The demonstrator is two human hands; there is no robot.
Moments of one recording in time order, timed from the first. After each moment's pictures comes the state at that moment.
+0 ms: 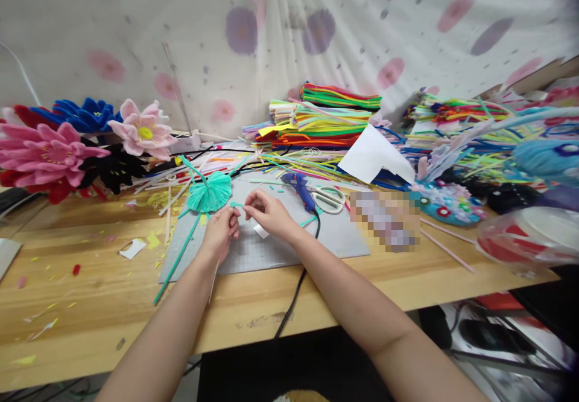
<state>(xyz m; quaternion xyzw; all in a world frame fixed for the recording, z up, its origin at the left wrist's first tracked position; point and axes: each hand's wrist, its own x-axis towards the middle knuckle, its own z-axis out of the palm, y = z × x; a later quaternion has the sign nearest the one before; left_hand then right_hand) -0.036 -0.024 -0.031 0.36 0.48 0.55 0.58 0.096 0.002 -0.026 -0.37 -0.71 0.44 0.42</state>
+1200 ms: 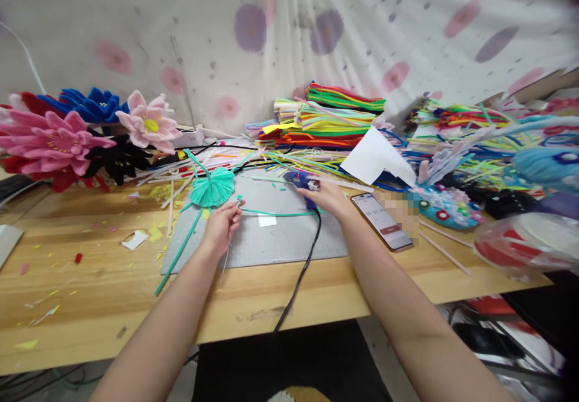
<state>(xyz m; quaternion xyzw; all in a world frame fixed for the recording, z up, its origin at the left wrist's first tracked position) -0.039 -0.019 -0.032 0.23 0.47 0.58 0.62 0.213 0.033 -0.020 -0.67 -0.70 0.12 0.24</state>
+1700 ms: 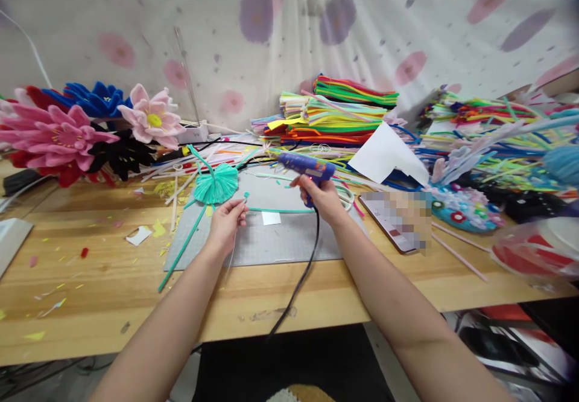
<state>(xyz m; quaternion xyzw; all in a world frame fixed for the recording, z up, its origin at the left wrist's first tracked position) -0.033 -0.020 -0.040 0.26 0.50 0.60 0.57 0.171 0.016 -0.017 -0.45 -0.60 0.43 0.50</state>
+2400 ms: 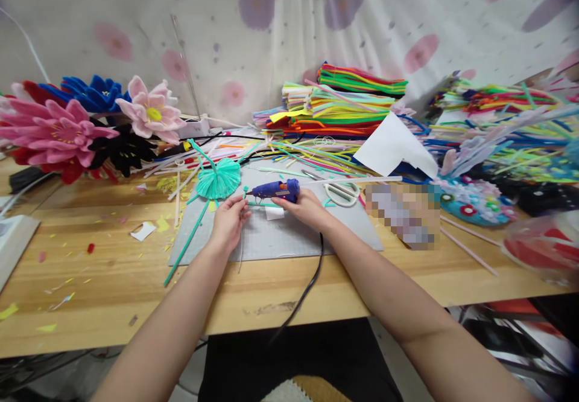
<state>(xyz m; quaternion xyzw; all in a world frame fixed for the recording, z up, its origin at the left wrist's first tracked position) -0.030 -0.018 -0.038 0.18 0.52 0.61 0.57 0.144 0.005 -0.036 -0.49 -0.74 0.33 0.32</state>
